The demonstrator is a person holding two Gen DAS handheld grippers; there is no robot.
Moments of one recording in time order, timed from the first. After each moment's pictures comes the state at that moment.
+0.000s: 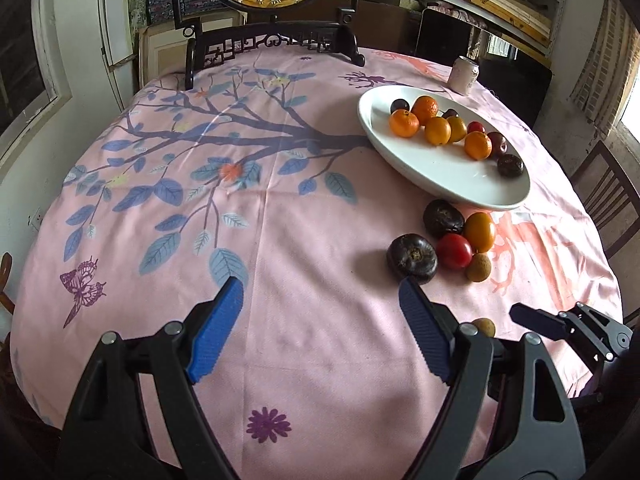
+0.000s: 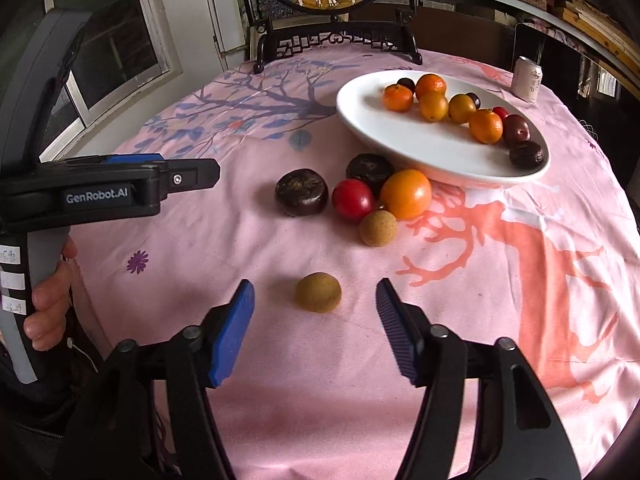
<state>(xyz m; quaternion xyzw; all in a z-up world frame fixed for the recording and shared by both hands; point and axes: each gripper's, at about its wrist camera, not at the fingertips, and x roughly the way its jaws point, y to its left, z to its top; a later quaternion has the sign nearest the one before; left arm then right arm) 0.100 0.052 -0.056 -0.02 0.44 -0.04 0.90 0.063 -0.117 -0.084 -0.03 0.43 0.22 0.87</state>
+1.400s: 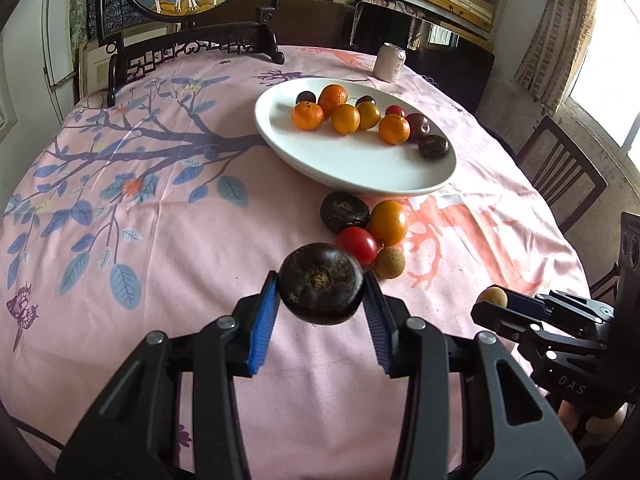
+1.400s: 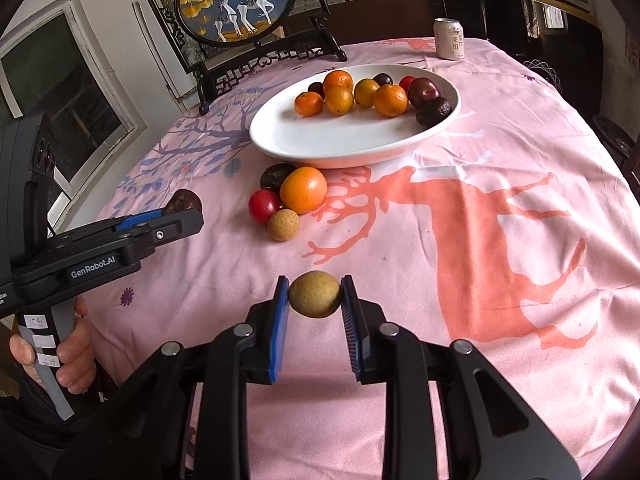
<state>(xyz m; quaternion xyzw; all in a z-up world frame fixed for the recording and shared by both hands) 0.102 -0.006 -0.058 -0.02 0.43 -0.14 0.89 0.056 -0.199 -0.076 0.09 0.43 0.16 0.88</state>
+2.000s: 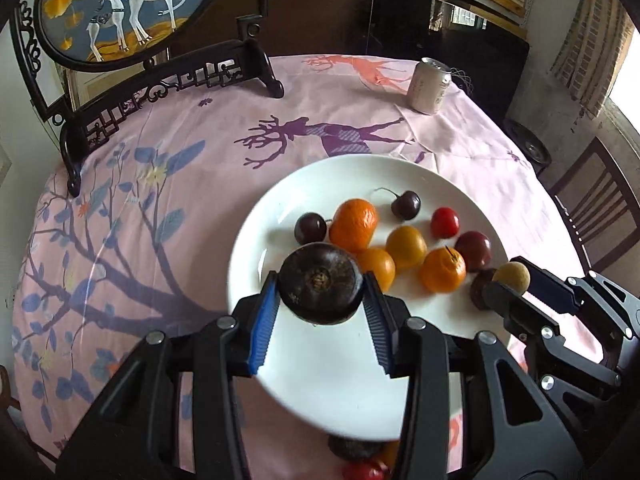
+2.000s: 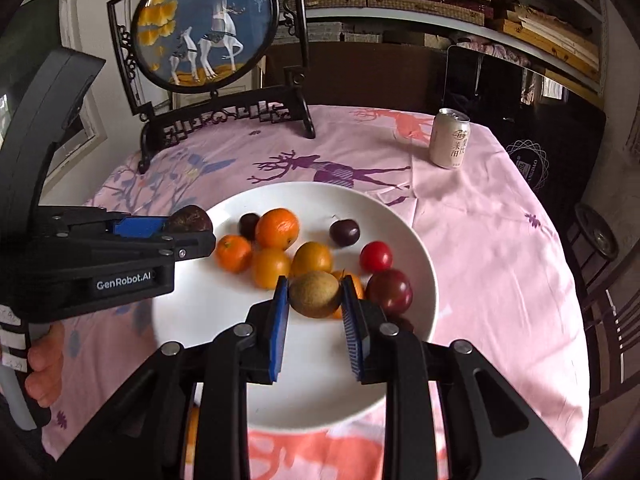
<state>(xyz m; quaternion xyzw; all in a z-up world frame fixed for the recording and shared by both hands) 0.312 -0.061 -0.022 0.02 0.47 -0.10 0.88 0.246 -0.204 -0.025 -0.01 0.38 0.11 0.92</state>
